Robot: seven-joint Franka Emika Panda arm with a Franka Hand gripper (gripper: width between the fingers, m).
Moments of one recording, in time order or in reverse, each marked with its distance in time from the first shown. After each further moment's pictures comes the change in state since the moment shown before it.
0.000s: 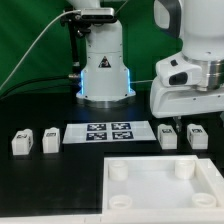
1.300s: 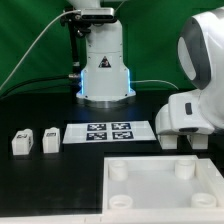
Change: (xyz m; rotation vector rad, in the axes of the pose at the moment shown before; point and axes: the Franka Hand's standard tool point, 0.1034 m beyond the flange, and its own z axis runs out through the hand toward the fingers) arm -0.005 -0.006 0.035 -0.033 -0.493 0.061
